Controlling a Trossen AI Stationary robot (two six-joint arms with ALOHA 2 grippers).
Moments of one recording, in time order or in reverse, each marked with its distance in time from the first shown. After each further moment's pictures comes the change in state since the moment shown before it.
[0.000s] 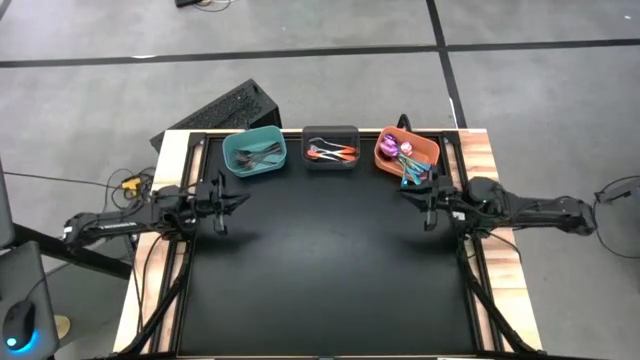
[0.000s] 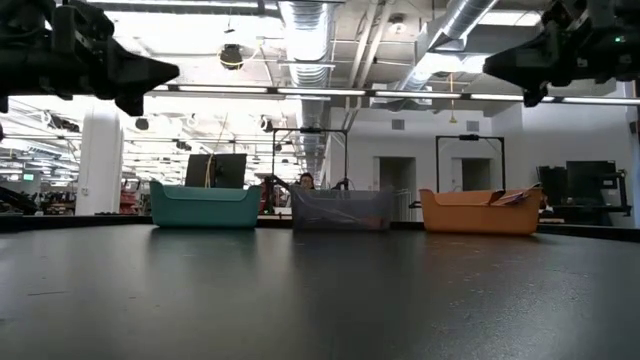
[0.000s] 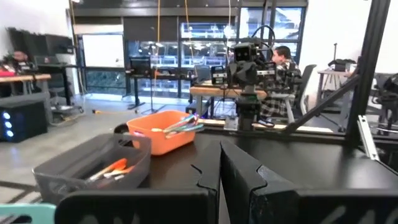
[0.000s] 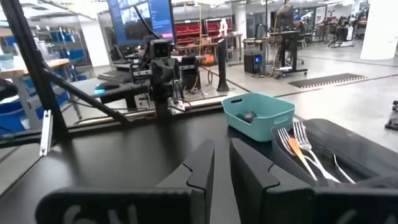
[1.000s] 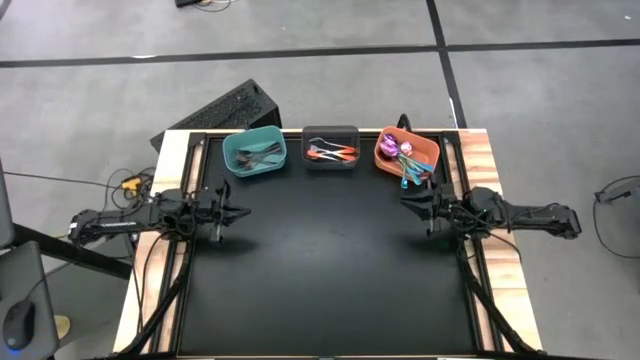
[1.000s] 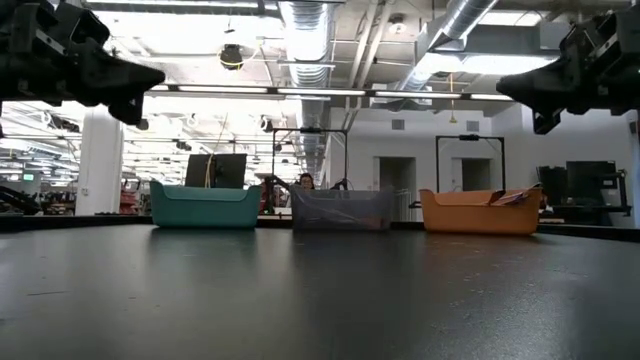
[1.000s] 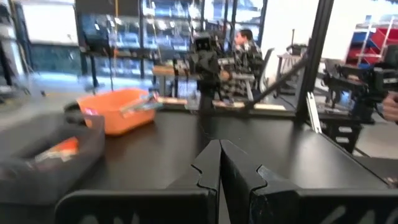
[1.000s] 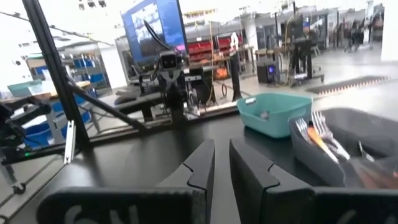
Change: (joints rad) left arm -0.077 -0.088 -0.016 -0.151 0.095 -0.038; right arm 0.037 -0.274 -0.200 0.010 -0.001 0.071
